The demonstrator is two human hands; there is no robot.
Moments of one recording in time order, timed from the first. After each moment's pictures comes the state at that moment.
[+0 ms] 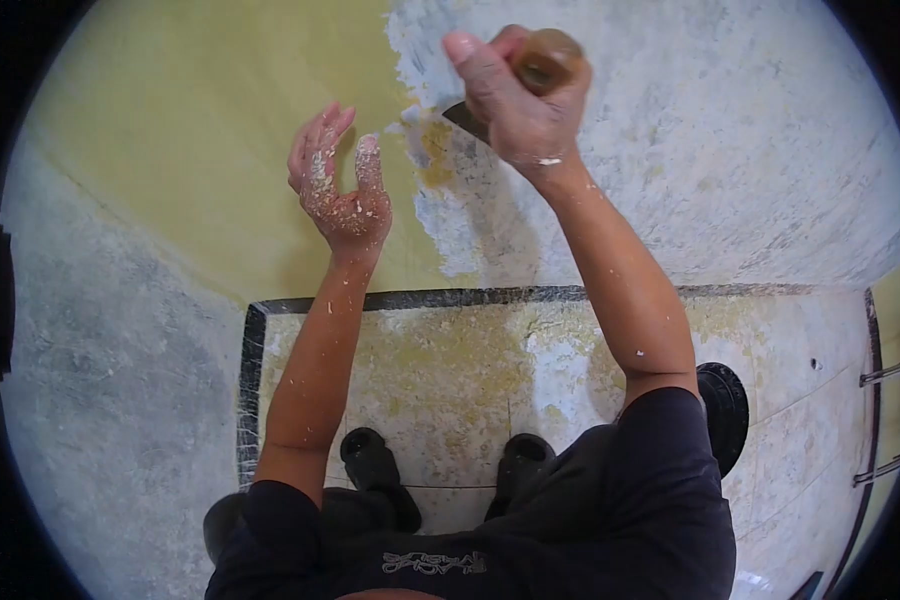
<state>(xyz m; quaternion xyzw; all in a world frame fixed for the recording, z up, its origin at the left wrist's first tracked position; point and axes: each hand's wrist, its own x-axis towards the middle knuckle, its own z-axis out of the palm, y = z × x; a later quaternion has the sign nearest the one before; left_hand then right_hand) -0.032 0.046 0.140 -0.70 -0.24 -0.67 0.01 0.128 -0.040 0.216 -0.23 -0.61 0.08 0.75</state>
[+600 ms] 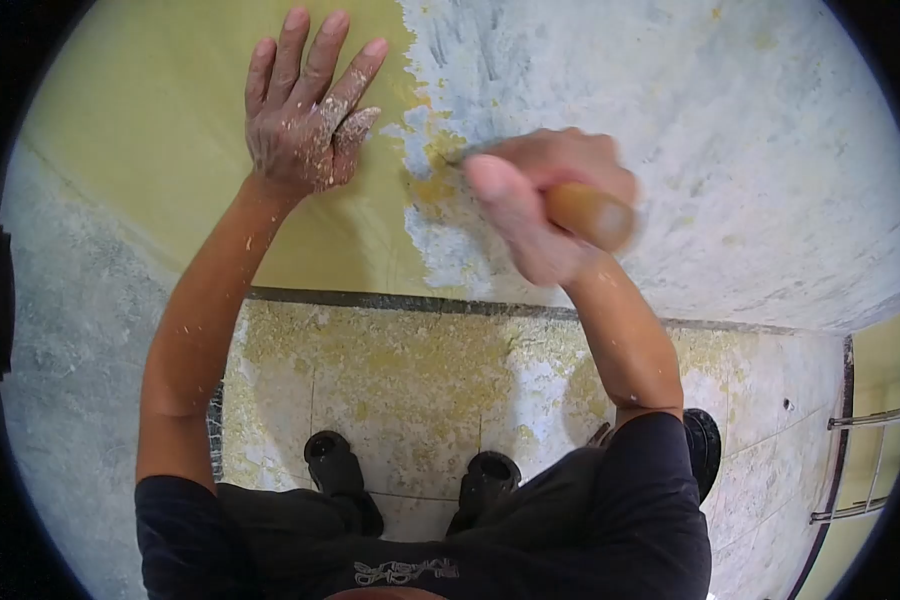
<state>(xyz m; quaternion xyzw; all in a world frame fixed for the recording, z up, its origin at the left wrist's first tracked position) -0.044 0.124 0.183 -0.81 -0.10 -0.47 0.34 0.141 -0.033 0.177 -0.23 -0.71 -0.12 0.65</state>
